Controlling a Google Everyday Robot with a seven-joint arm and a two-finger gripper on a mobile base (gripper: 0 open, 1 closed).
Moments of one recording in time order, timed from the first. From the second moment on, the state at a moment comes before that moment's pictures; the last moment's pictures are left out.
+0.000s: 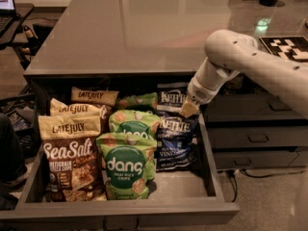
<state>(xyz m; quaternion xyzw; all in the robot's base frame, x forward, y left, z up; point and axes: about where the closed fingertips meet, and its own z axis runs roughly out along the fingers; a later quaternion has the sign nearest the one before) 0.610 -0.119 0.706 -0.54 0.82 0.12 0.13</state>
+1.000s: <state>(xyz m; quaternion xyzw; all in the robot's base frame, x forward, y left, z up) 0.565 -0.126 0.843 -0.54 0.81 0.06 0.21</state>
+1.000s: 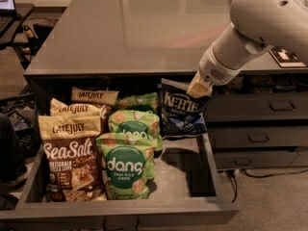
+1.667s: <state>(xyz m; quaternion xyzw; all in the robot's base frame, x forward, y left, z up) 0.570 -0.123 0.871 -0.55 0.80 0.04 0.23</state>
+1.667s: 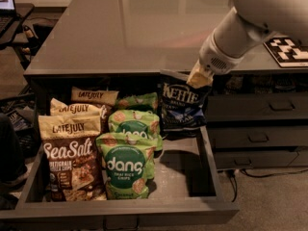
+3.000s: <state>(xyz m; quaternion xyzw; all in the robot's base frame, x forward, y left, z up) 0.633 -0.106 0.990 -0.58 0.76 -0.04 0.28</state>
